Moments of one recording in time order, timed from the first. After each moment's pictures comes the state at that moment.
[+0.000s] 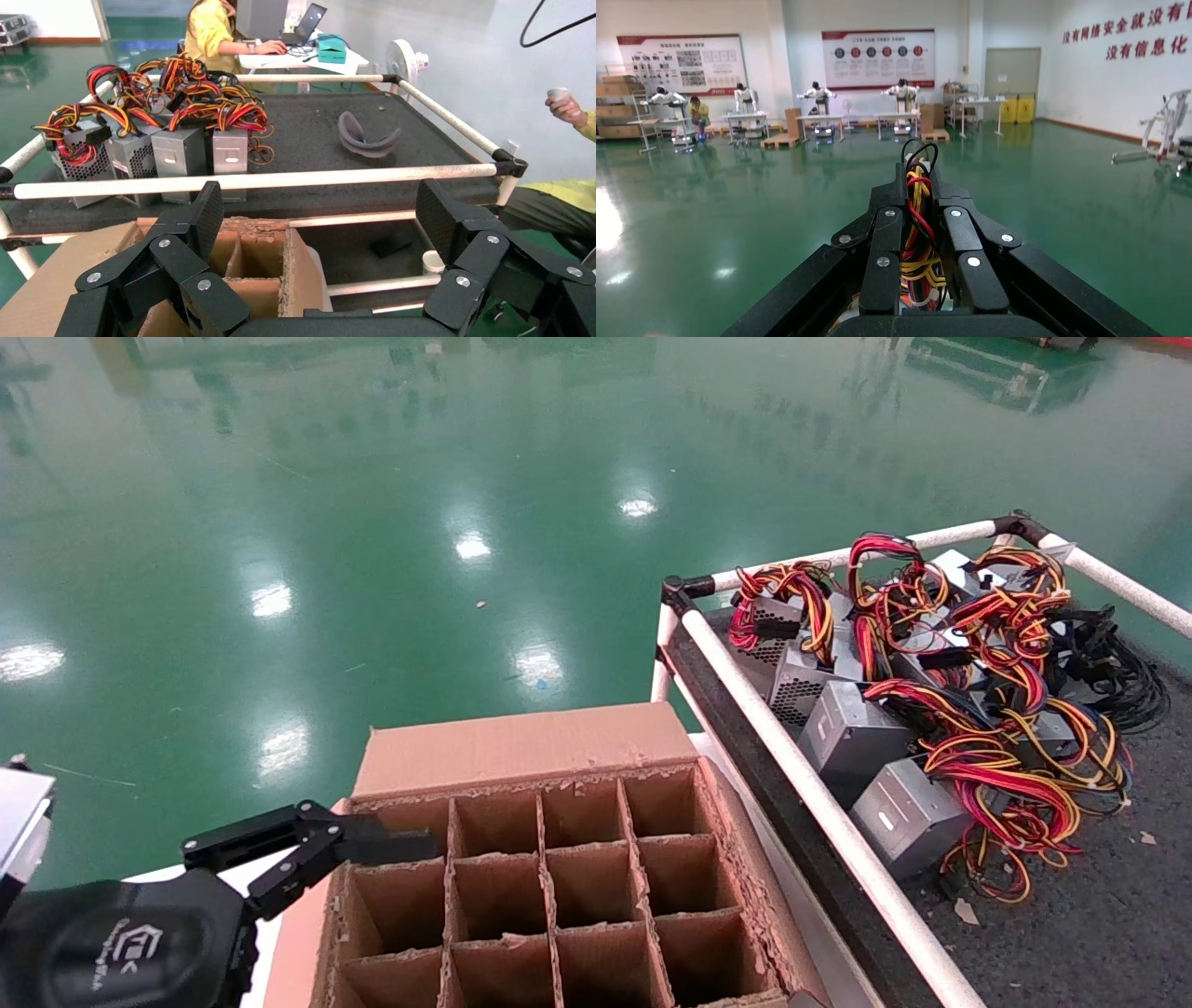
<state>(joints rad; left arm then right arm) -1.09 0.59 0.34 -1.27 0.69 1.47 -0.15 1.70 -0.15 -0.88 0.36 -0.13 -1.45 0.03</state>
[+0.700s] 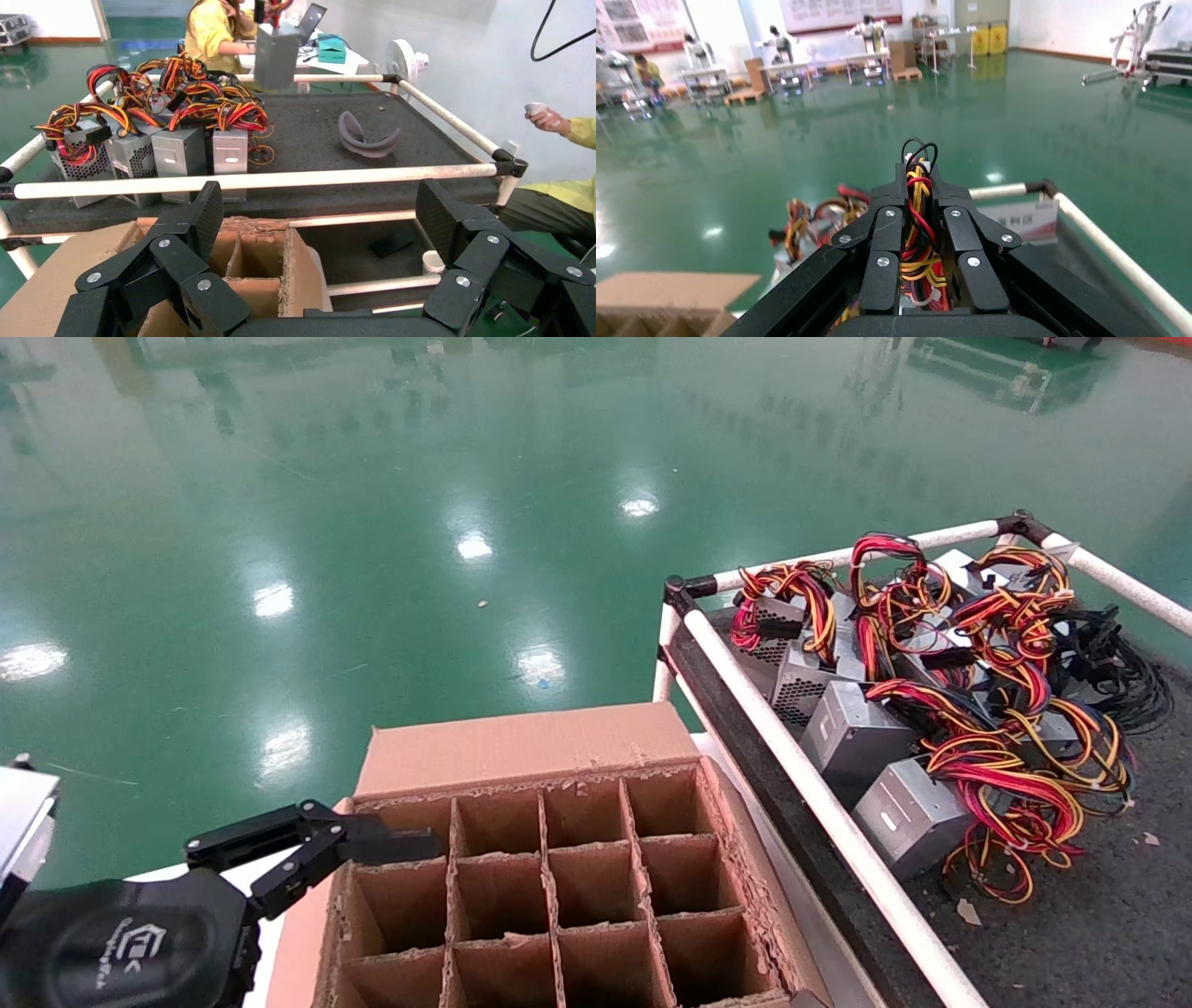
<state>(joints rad) -1.09 0.59 0.34 -1.27 0.69 1.47 -0.15 1.50 -0.24 -0.91 0.08 -0.07 -1.57 -0.06</state>
